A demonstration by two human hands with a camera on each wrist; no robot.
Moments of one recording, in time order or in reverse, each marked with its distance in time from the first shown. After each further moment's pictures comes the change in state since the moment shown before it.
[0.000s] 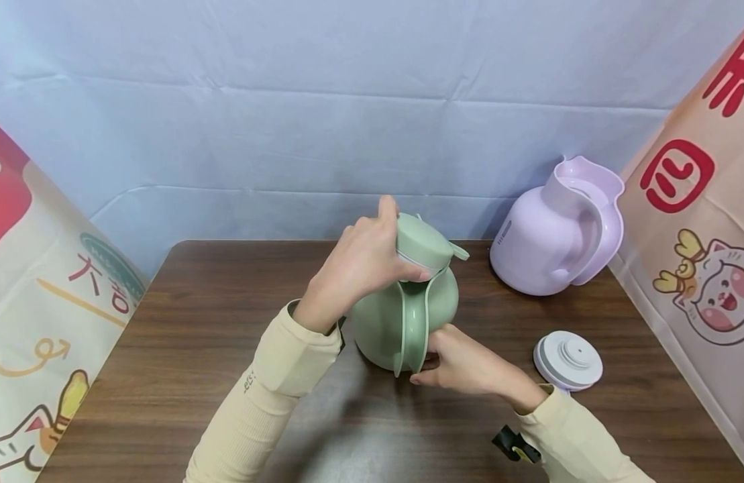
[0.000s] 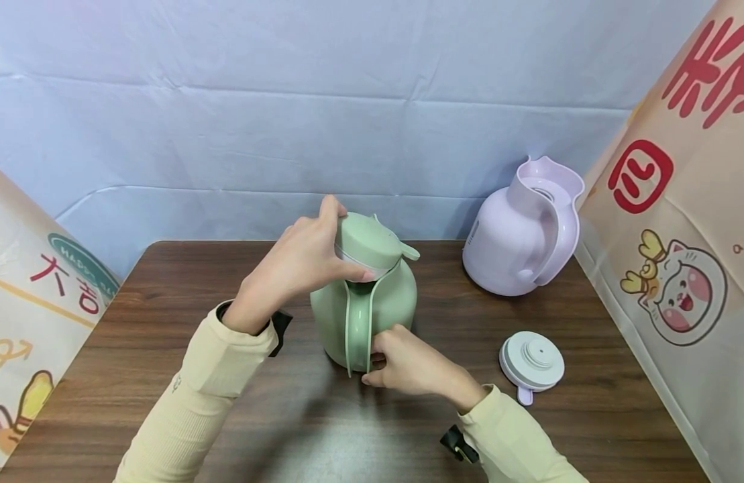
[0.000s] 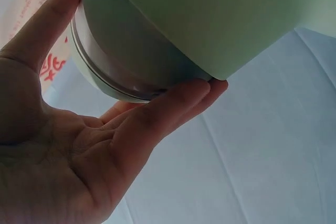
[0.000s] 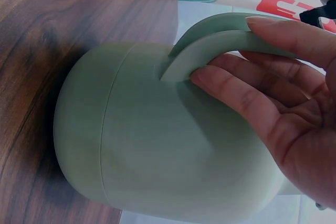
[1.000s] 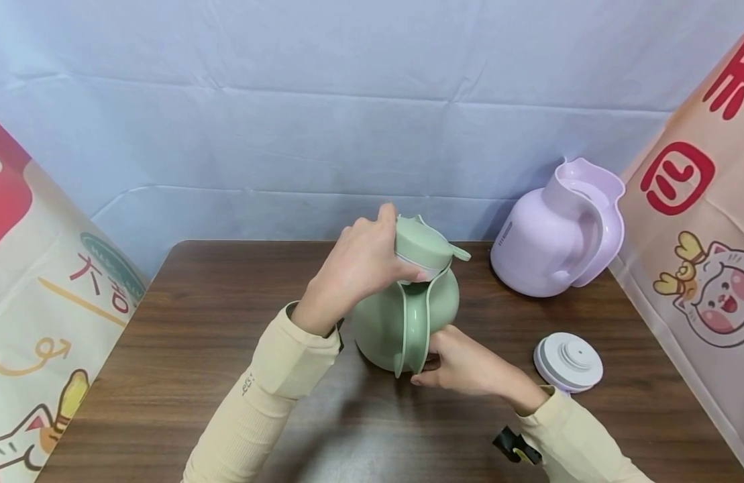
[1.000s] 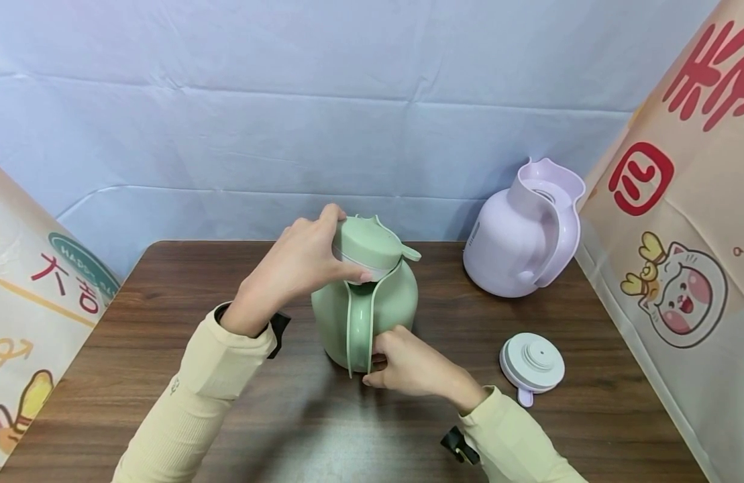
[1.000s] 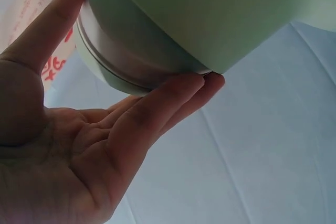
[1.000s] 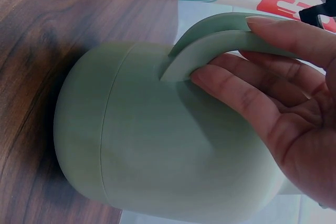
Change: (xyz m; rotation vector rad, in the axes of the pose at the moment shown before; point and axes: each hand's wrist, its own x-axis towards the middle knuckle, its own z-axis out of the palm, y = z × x) left_hand -0.002 -0.002 -0.001 0.056 0.003 -0.022; right_hand 0.001 0.000 0.000 0.001 -0.011 0.026
